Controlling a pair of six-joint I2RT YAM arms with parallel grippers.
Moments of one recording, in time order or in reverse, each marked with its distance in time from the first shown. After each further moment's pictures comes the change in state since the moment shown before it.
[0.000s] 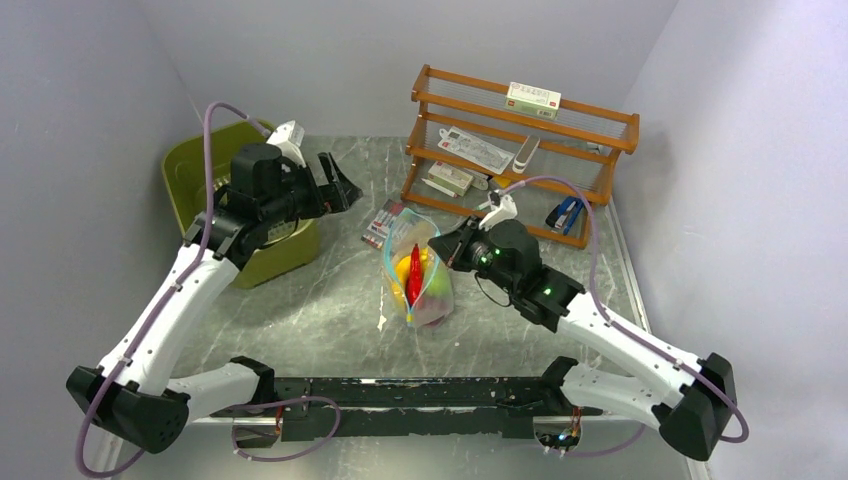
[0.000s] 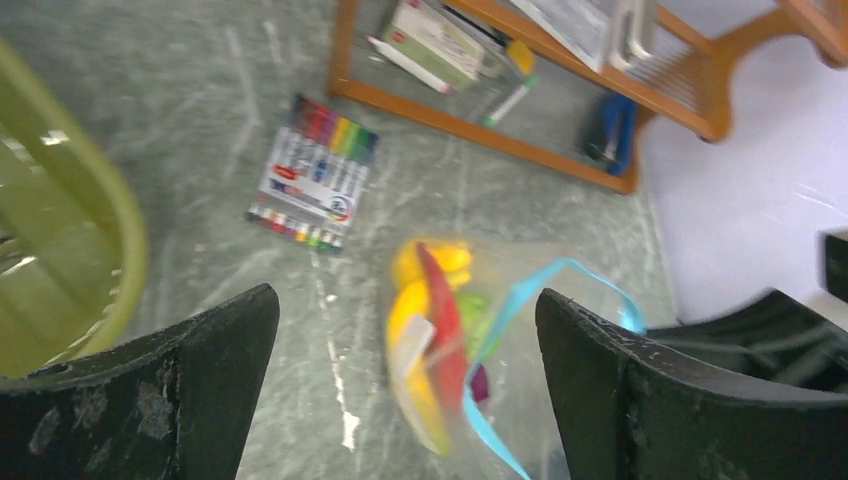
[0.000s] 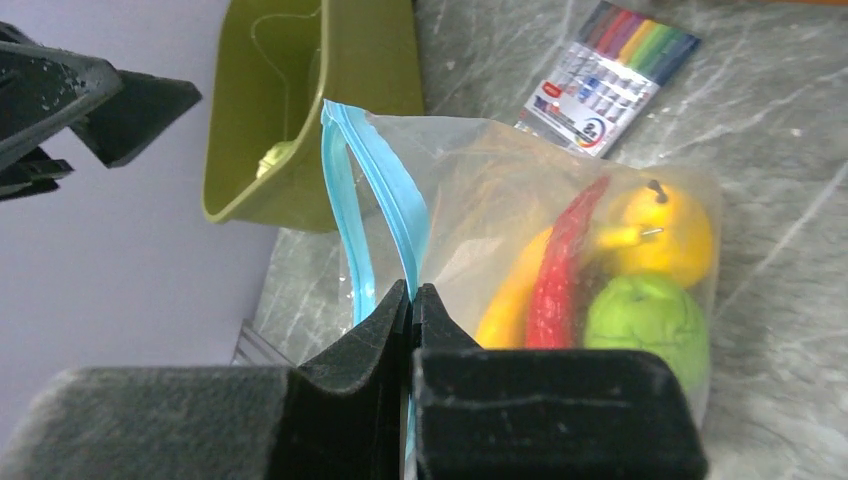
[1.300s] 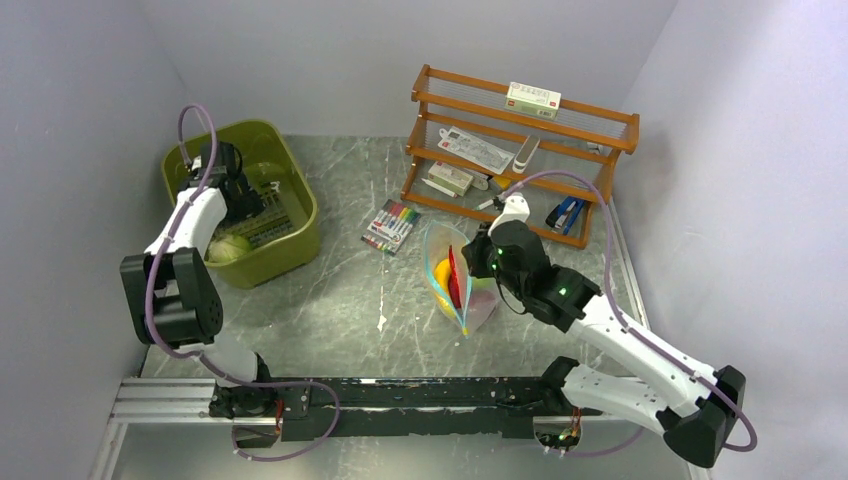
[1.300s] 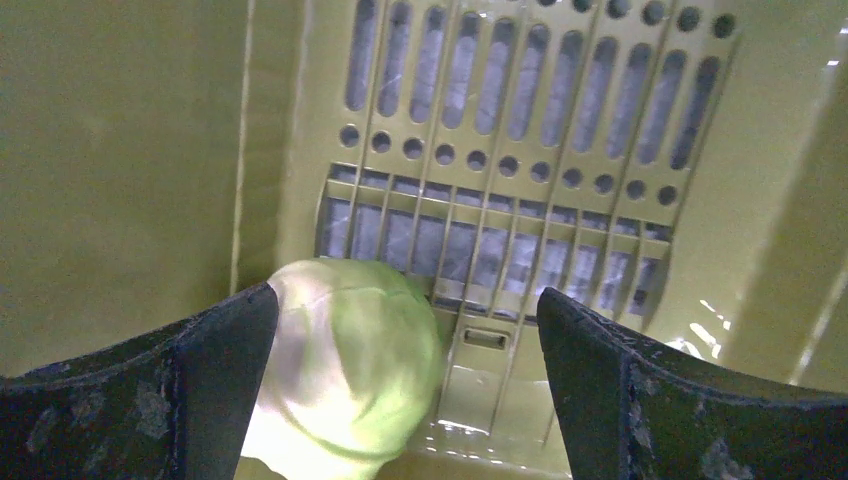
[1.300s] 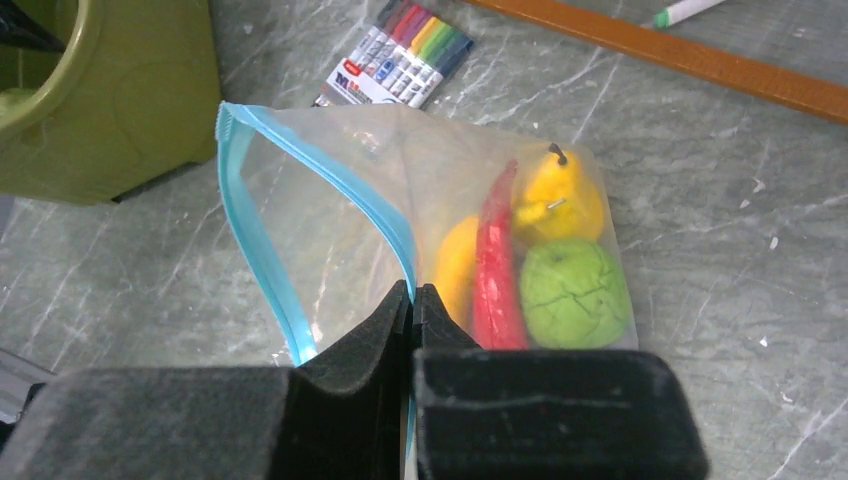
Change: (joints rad) left arm 0.545 0.485 0.011 -0.105 -0.516 0.132; right arm 0.000 -0.069 0.083 -0.396 0.212 -0.290
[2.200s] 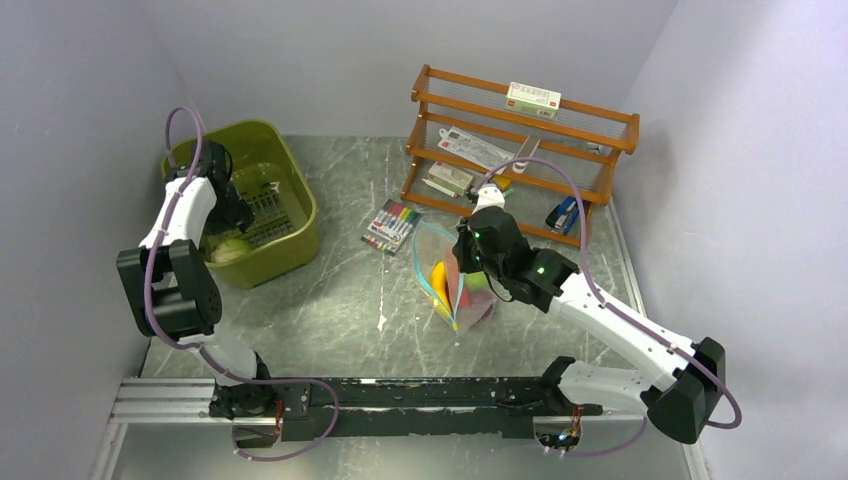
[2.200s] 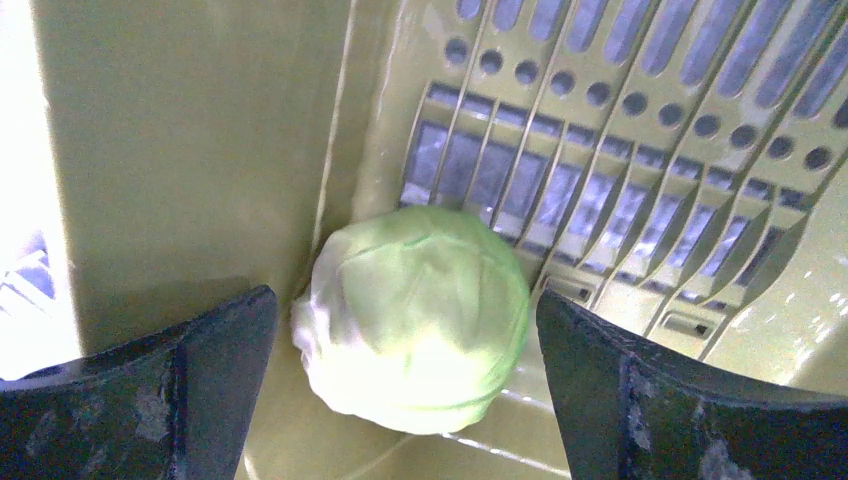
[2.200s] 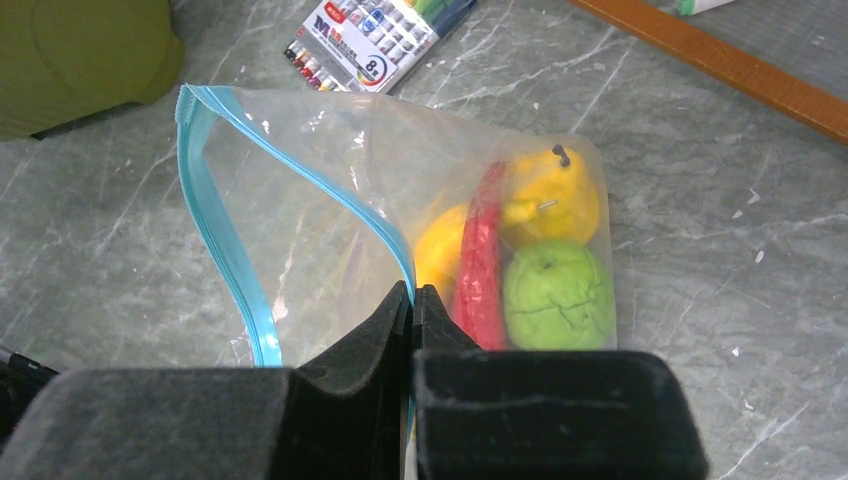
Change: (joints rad) left arm 0.065 0.078 0.133 -0.288 -0.029 -0.045; right arm 0.000 0.174 0.124 -0.069 -0.050 -0.102
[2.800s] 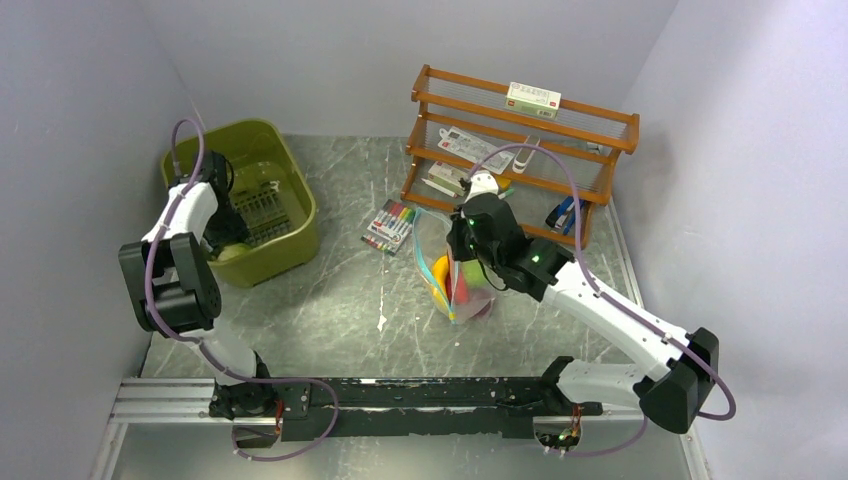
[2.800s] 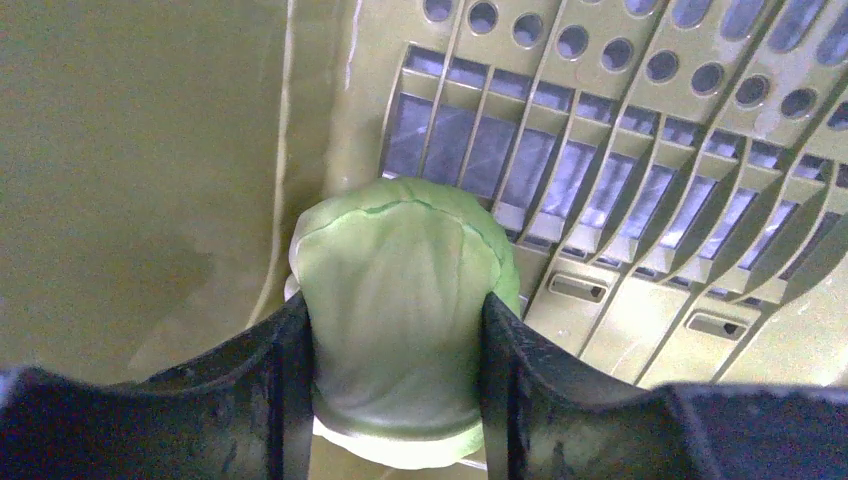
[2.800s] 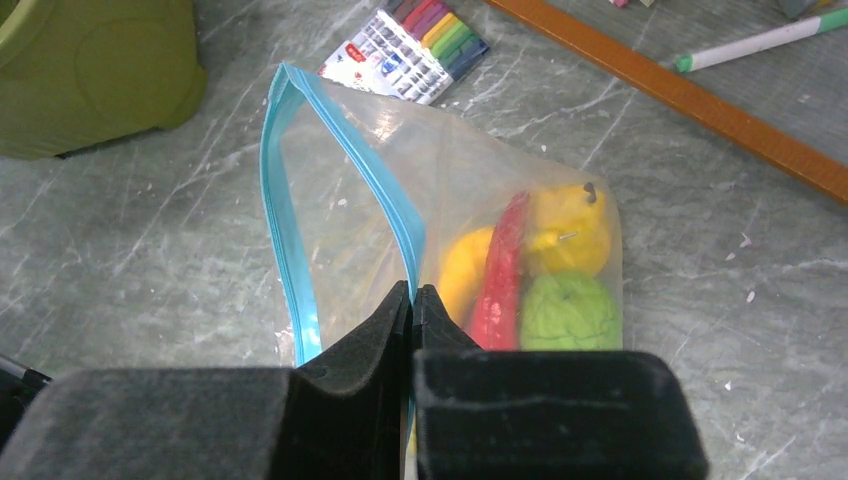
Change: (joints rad) left arm 0.011 0.019 -0.096 0.063 0.070 0.021; right arm 0.000 0.058 0.096 -0.003 0.003 -0.033
